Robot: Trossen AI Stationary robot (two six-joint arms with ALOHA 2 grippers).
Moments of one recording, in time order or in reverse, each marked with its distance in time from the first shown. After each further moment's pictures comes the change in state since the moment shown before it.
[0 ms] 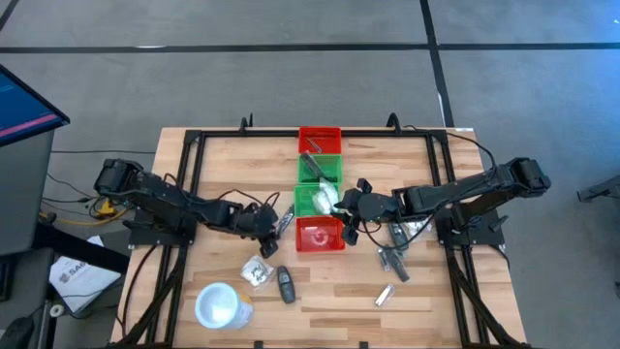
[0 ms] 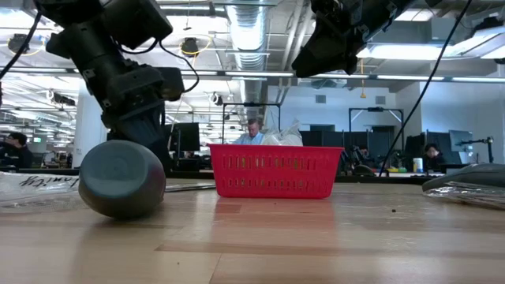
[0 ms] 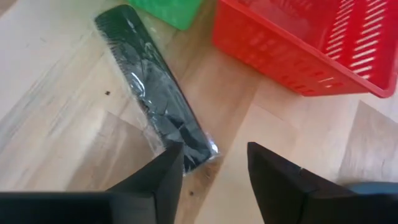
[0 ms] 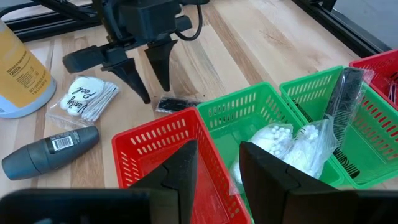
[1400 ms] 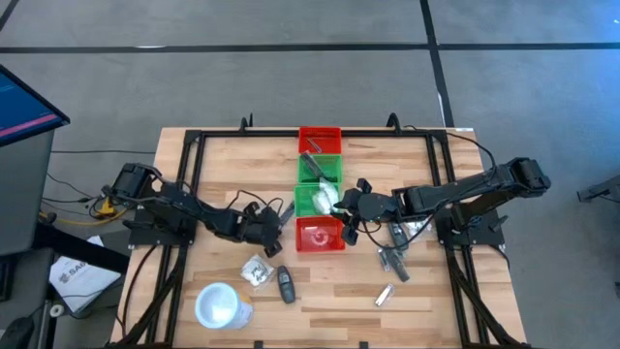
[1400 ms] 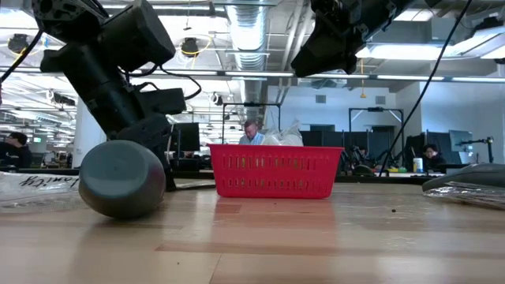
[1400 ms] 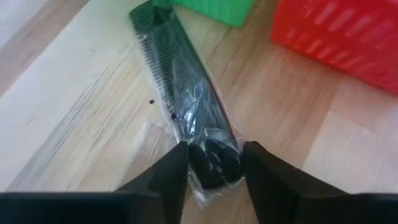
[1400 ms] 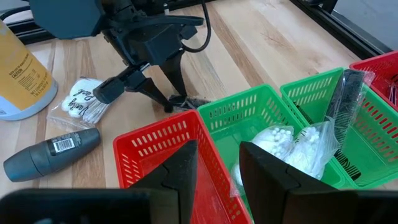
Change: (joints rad) left arm -0.059 0.172 0.002 0.028 -0.230 -0.004; right arm 0.000 0.000 0.000 0.007 0.000 0.000
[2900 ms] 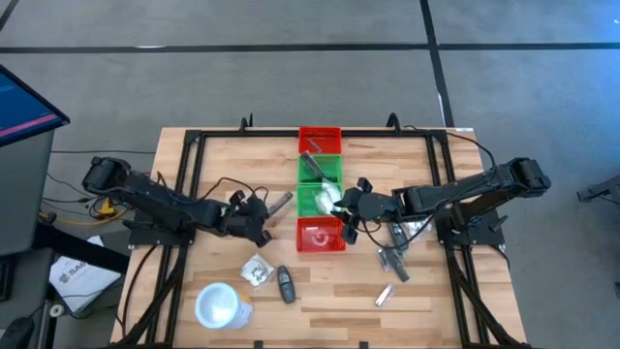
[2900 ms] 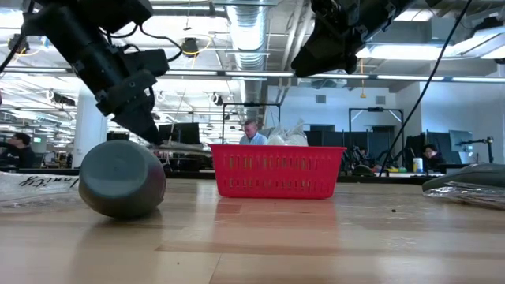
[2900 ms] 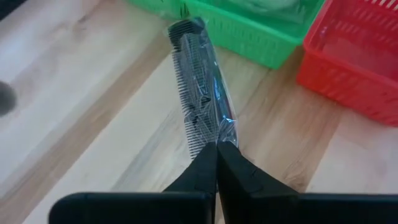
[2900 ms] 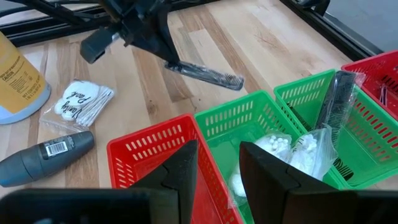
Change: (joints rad) left arm -0.007 -0.300 -0.003 -0.229 -0.149 0.006; right arm -0.002 0.000 0.000 0.002 0.022 0.000
